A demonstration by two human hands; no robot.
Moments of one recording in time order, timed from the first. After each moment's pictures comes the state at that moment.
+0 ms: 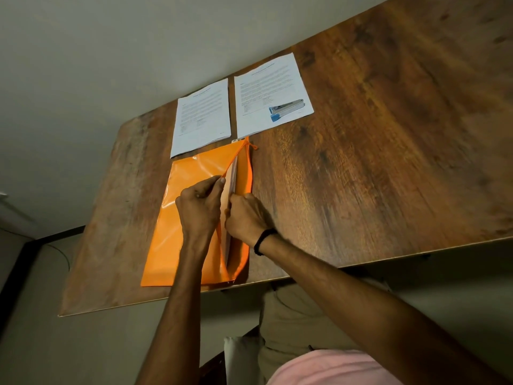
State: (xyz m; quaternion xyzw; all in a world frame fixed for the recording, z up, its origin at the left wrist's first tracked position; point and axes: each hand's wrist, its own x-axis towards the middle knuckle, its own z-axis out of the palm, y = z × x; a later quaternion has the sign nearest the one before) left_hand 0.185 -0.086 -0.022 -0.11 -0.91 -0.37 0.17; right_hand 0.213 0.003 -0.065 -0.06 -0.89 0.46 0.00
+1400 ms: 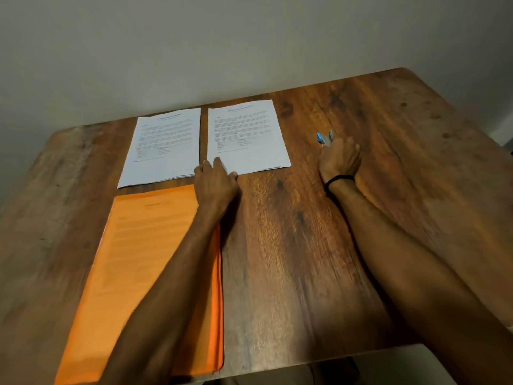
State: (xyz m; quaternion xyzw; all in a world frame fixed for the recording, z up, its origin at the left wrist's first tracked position) left_hand -0.002 0.029 -0.085 -0.10 -0.98 -0.15 0.08; right_hand 0.047 0.300 -0.081 -0.38 -0.88 0.16 0.22
